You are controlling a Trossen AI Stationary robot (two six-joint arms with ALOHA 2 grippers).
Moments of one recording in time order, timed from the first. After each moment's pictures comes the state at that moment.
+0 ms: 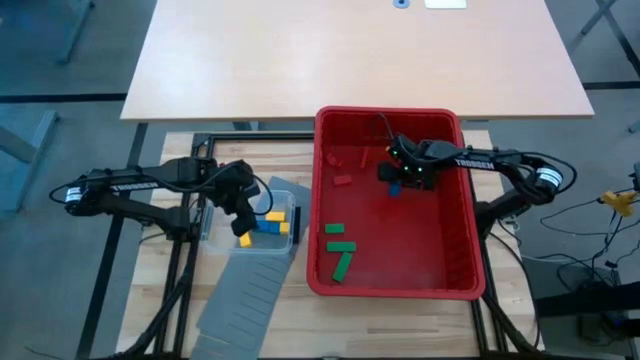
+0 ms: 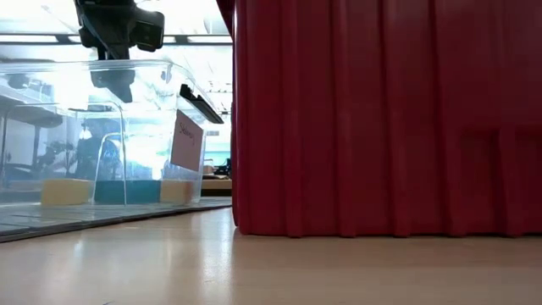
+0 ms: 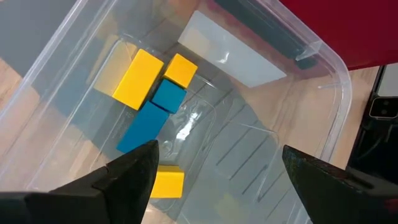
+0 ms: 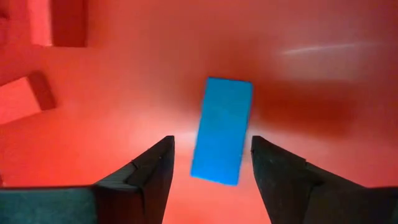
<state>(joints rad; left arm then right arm) 0.16 1.06 0.97 -1.00 0.22 -0.43 -0.64 1.43 0.80 -0.64 -0.08 1.06</state>
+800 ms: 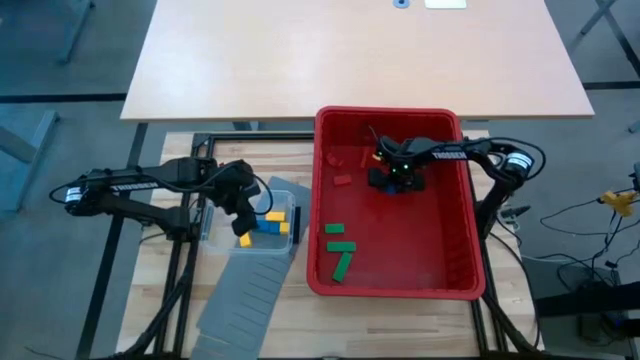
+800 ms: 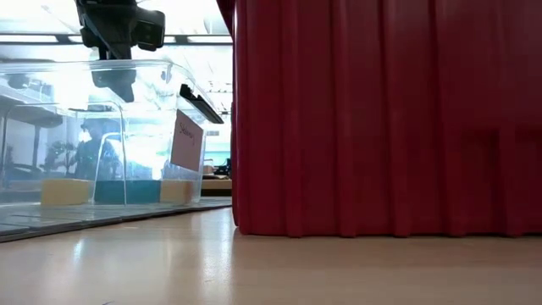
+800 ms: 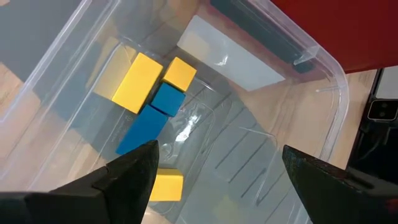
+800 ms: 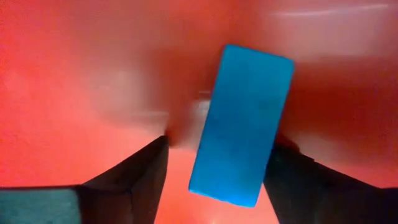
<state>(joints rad) 0.16 1.06 0.97 -0.99 0.22 -0.43 -0.64 1.68 0.91 -0.65 -0.19 0.96</state>
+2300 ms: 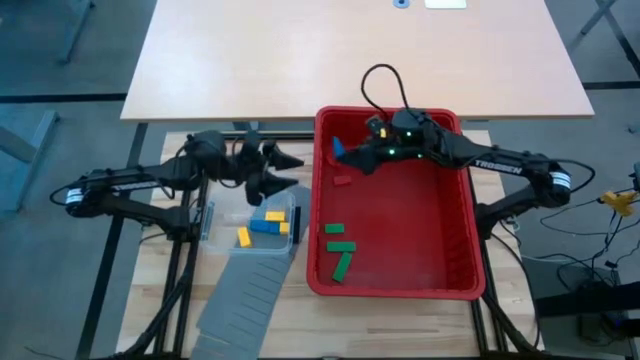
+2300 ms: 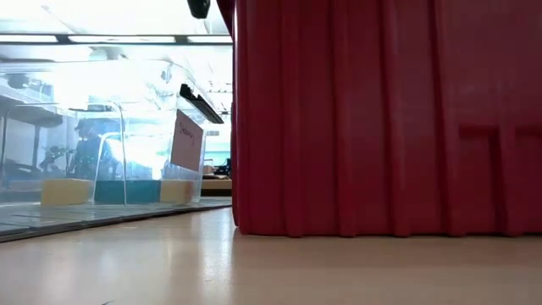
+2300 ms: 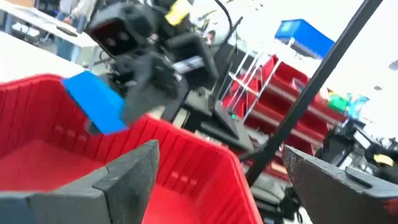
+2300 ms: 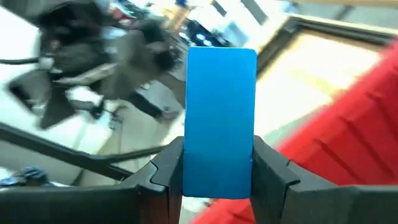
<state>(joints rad) 0.20 1.07 0.97 0.17 0.28 -0.49 -0.33 1.34 1.25 -0.16 -0.33 0.76</state>
